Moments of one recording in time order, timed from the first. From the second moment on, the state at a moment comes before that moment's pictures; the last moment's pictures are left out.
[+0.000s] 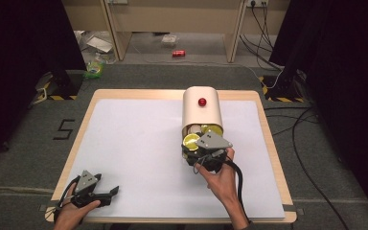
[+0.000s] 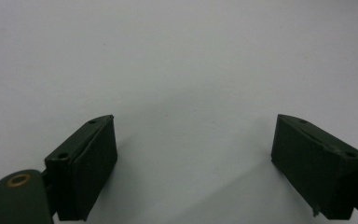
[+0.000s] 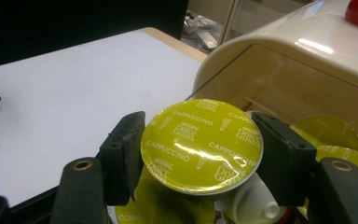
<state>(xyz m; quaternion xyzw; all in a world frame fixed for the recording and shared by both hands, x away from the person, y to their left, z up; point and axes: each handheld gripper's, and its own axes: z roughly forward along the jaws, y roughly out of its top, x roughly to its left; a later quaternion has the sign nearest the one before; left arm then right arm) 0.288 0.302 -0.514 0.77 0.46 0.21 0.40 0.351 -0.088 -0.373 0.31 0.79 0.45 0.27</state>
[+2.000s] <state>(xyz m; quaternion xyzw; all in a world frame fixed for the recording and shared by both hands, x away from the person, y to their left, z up) 0.288 0.303 -0.513 0.77 0.46 0.21 0.40 0.322 -0.209 -0.350 0.40 0.71 0.47 0.34</state>
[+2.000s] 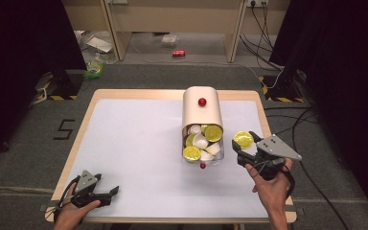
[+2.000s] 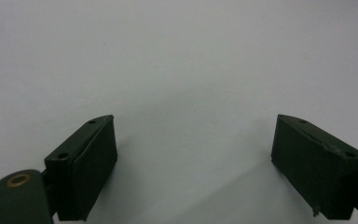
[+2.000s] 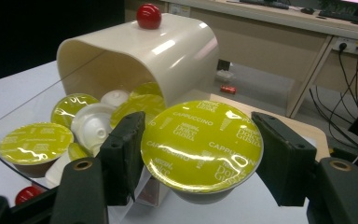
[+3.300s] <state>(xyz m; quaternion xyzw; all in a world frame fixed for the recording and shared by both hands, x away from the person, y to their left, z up) 0.288 0.303 -0.514 0.77 0.46 0.21 0.40 0.342 -0.240 -0.391 0.45 0.70 0.44 0.34</state>
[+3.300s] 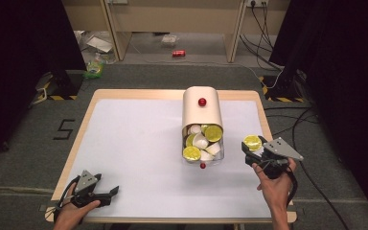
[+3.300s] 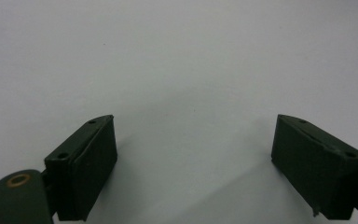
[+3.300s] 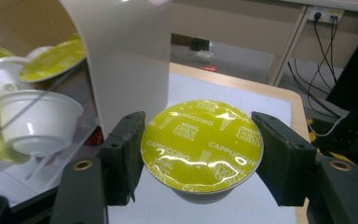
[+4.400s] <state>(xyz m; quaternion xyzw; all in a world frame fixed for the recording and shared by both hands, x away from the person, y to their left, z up) 0.288 0.303 -0.513 0.77 0.46 0.21 0.40 0.355 -0.253 -0.430 0.49 0.70 0.41 0.32</state>
